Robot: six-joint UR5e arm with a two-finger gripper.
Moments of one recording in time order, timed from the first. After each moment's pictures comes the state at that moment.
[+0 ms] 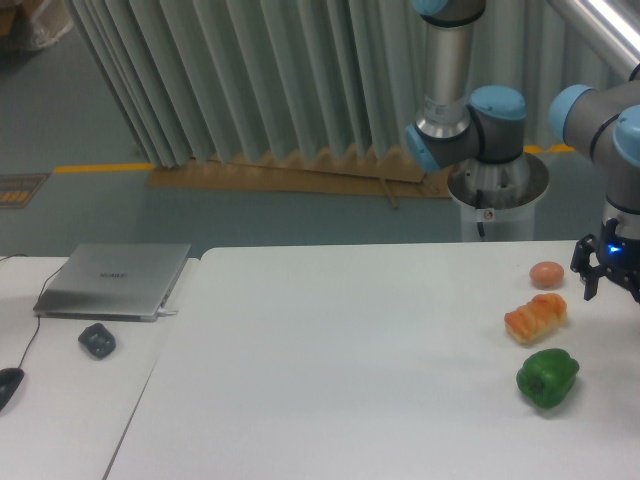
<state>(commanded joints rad) 2.50 -1.90 -1.59 -1.09 1.55 0.86</state>
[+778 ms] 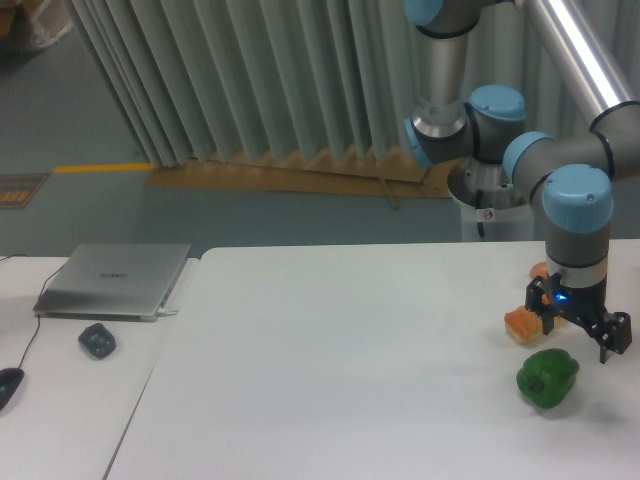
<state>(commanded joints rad) 2.47 -1.92 -1.59 -1.16 1.65 0.98</state>
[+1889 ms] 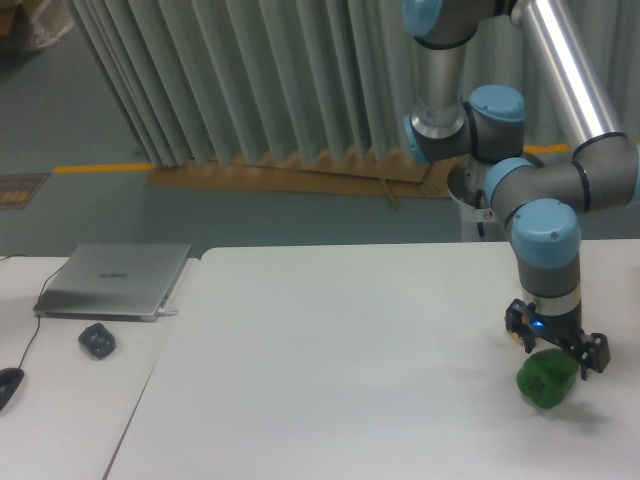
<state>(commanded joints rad) 2.41 -1.98 -1.59 -1.15 1.73 0.86</state>
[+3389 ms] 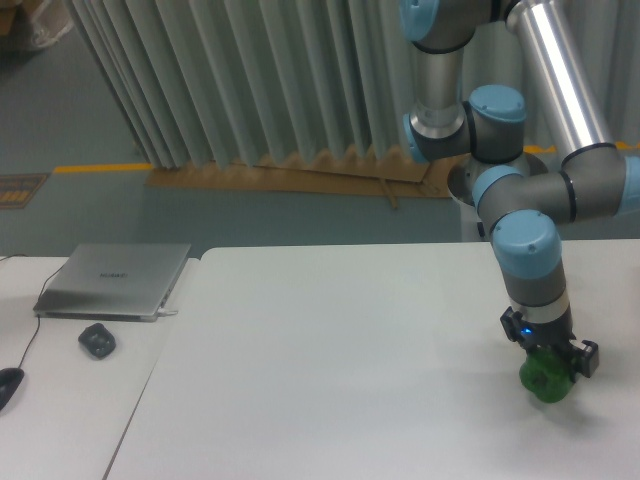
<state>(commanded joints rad) 2.42 -1.97 -1.52 -1.21 1.71 0.86</state>
